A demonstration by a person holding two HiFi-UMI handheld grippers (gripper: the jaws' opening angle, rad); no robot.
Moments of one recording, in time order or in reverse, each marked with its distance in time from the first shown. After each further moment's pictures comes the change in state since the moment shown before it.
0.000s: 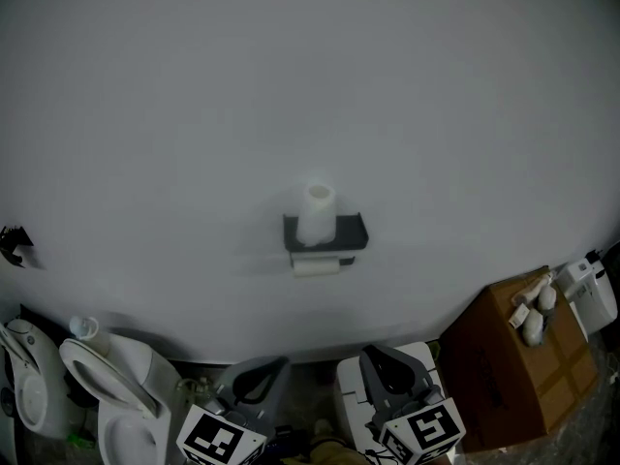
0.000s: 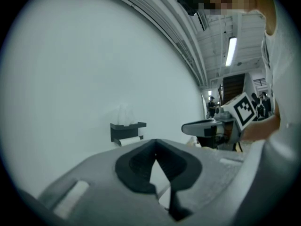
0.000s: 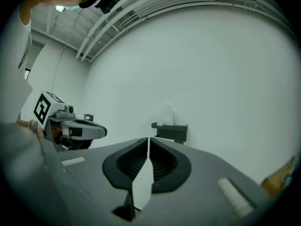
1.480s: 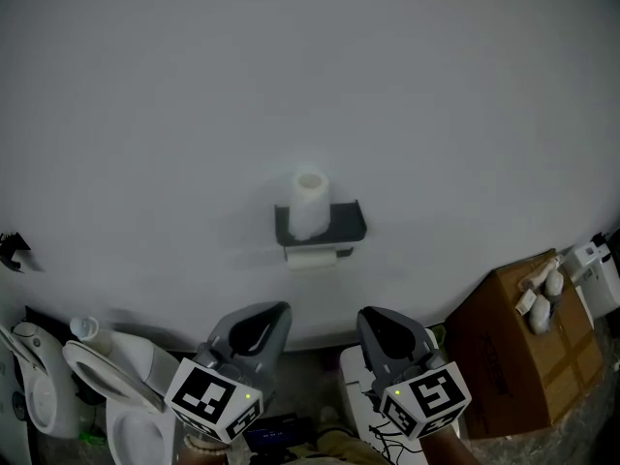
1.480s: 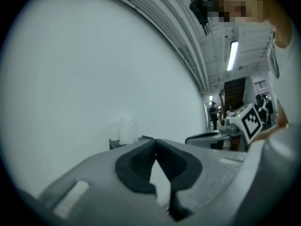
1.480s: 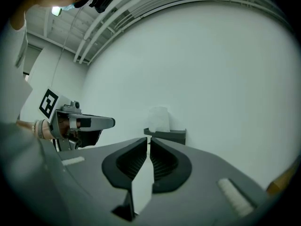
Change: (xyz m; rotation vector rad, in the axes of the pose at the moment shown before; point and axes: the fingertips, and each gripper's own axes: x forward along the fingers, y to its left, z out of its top) left arm 0.057 0.038 0.059 0.044 -0.113 -0.001; right arm 0.045 -0.036 0.022 -0.006 -0.035 0.027
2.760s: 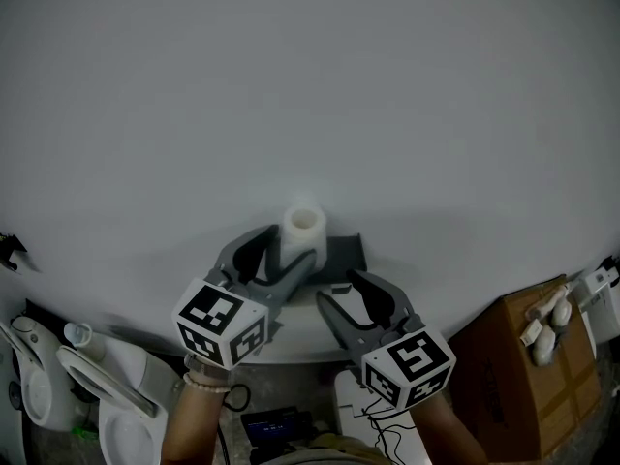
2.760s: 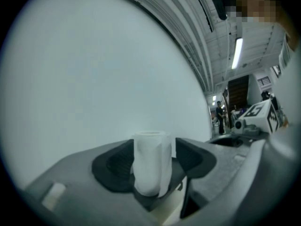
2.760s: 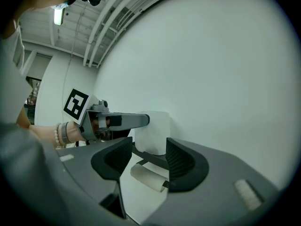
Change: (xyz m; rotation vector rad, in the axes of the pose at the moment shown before) left arm 0.141 0.094 0.037 0.028 -0.036 0.019; right arm 0.112 -0.048 0.033 -0.018 0.013 0.185
